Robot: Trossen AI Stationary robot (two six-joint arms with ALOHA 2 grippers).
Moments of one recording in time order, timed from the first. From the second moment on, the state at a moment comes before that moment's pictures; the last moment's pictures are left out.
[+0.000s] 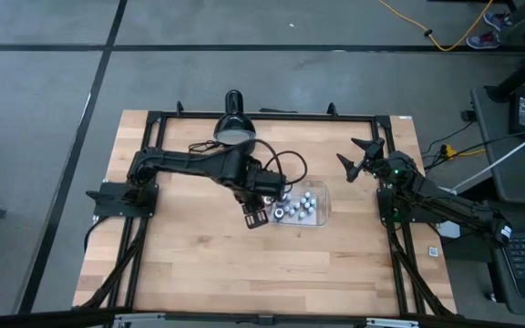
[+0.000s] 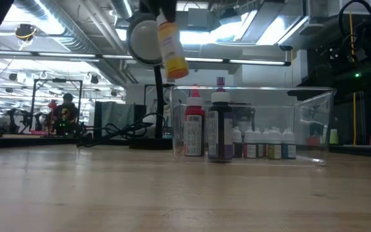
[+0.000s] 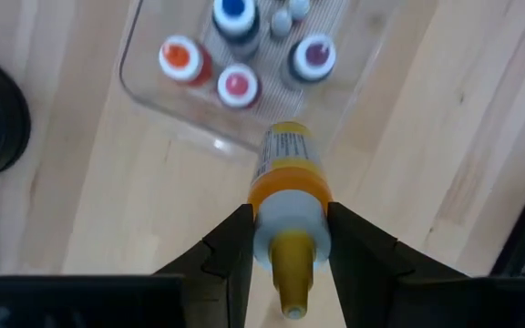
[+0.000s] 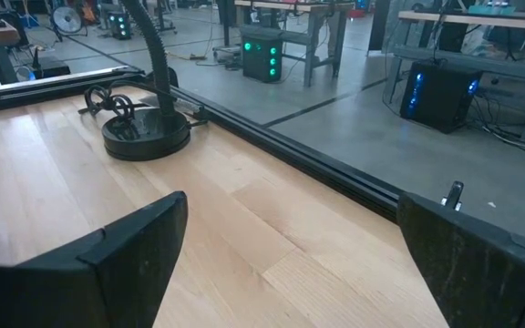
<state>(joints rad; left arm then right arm) -0.13 2.01 2.17 -1.53 -0.07 -0.49 -0.56 0.21 0.01 0.05 0.18 0.02</state>
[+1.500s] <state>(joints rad) -0.13 2.27 2.17 -1.41 -0.09 -0.33 -0.56 0.21 0.01 0.05 0.18 0.02</state>
